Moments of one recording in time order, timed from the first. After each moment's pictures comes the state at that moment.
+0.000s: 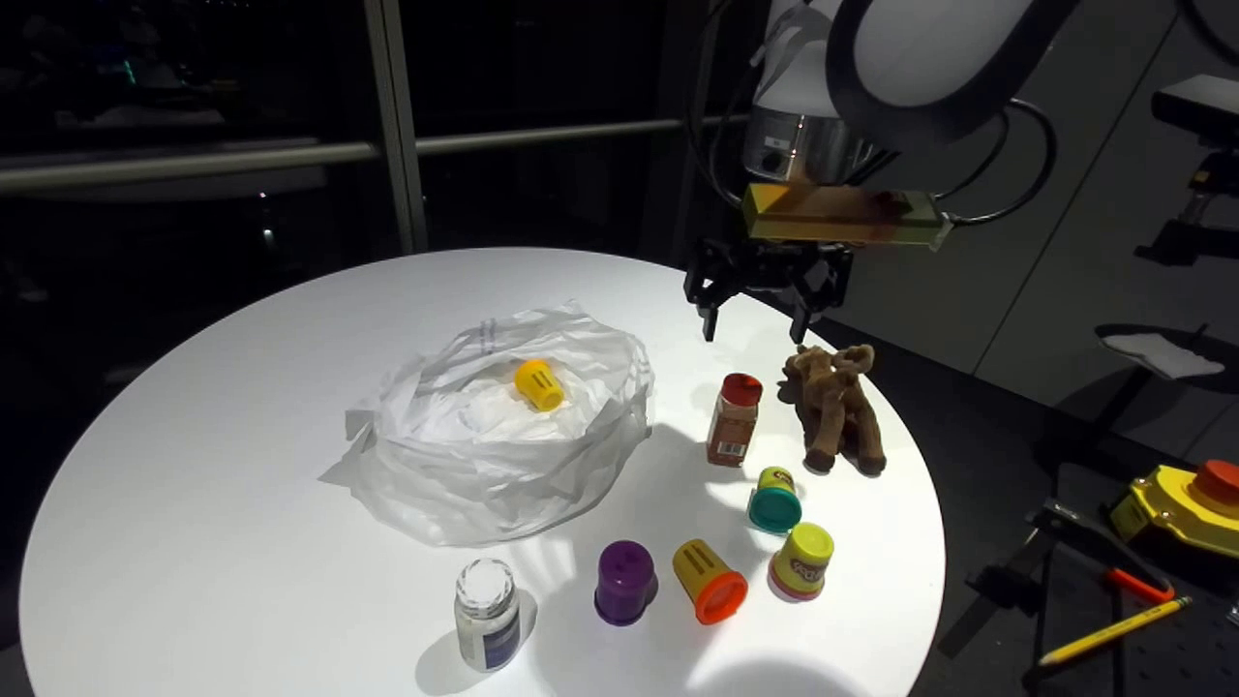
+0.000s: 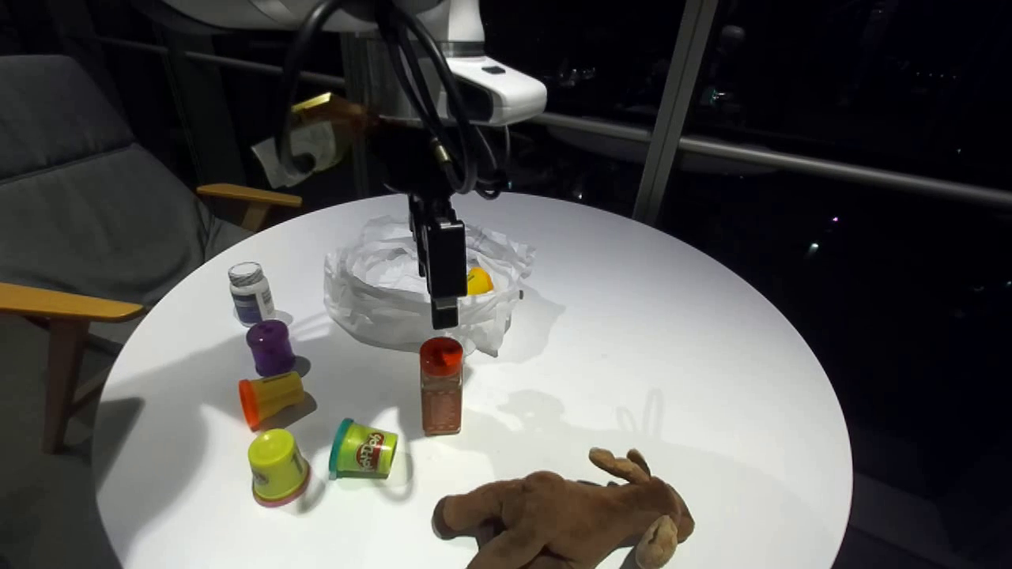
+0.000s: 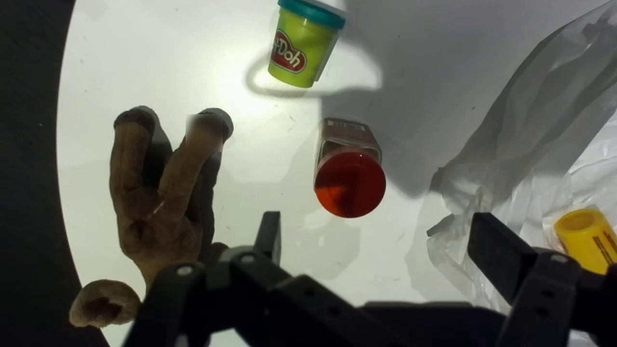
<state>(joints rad) 0.09 0.21 -0.09 -2.34 -0.09 2.56 0.85</state>
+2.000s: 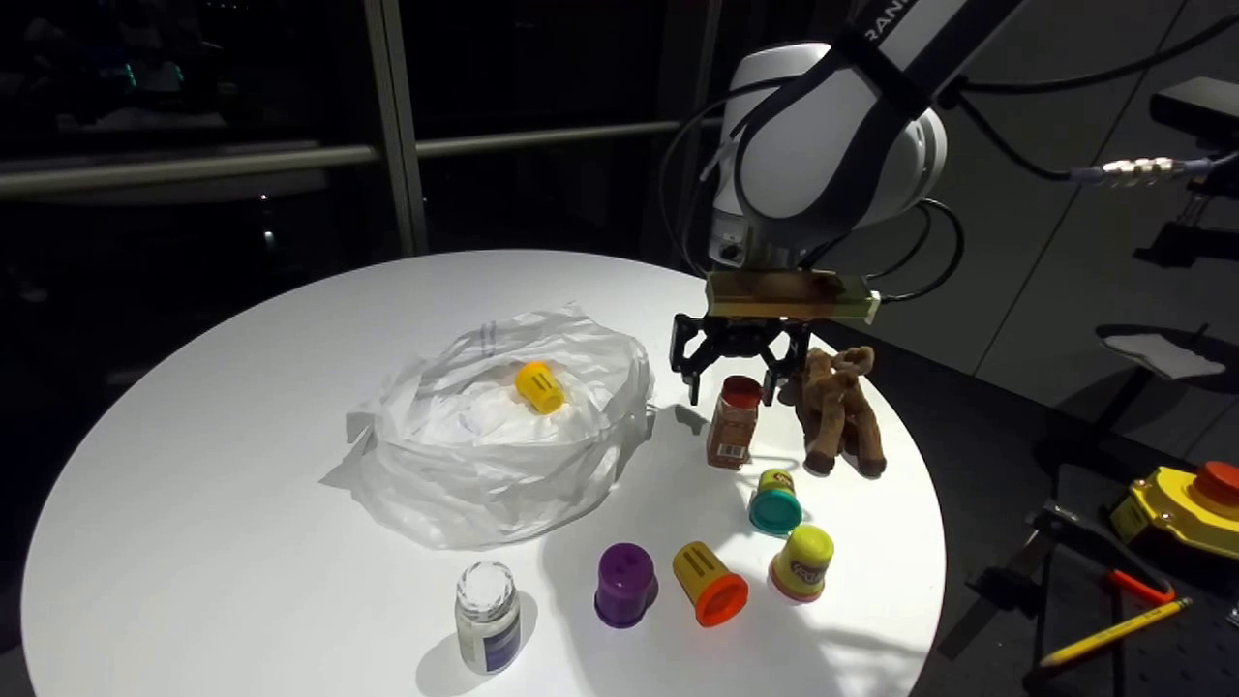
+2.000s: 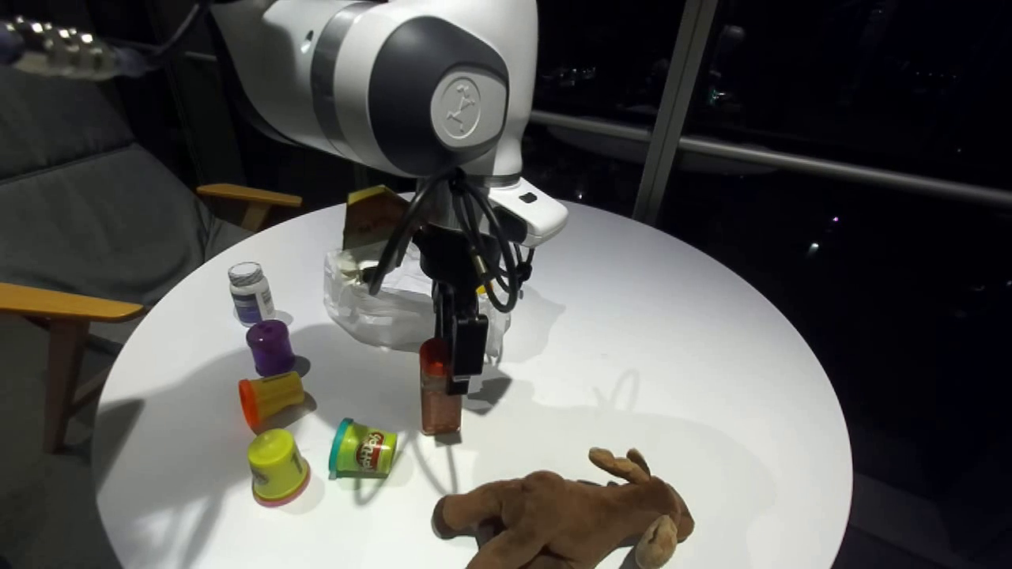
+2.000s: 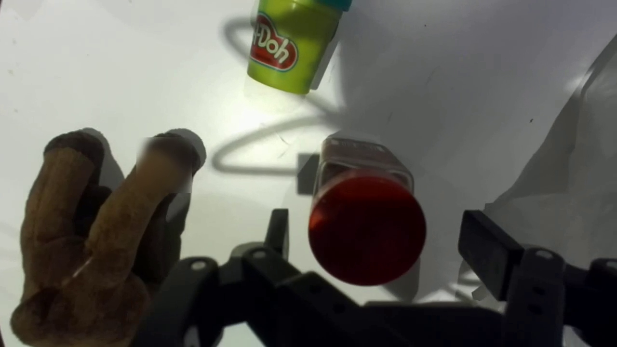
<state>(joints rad) 0.06 0.47 -0.09 -2.19 0.07 2.58 0.71</state>
